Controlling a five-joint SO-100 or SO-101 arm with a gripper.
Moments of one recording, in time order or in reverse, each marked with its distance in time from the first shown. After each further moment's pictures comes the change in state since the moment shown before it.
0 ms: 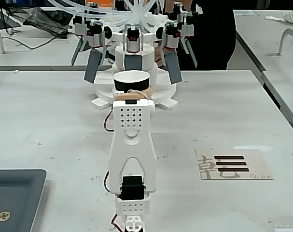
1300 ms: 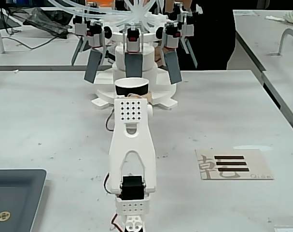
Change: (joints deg) arm 0.1 -26.8 -30.2 7.1 0.4
